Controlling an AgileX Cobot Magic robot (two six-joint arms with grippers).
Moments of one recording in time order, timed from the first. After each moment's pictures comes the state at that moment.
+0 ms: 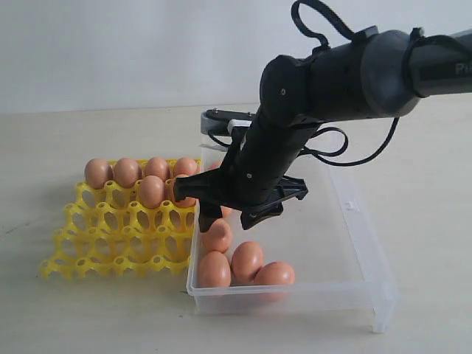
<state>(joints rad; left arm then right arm) -0.03 0.01 0.00 0.03 0.39 0.21 0.65 1.97 -1.33 0.29 0.73 0.22</state>
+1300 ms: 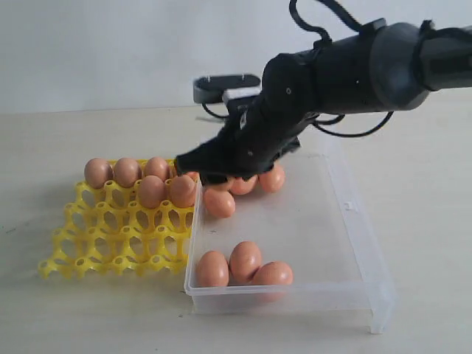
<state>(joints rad) -0.03 0.01 0.00 0.03 0.39 0.21 0.66 1.93 -1.33 0.11 0.47 0.14</state>
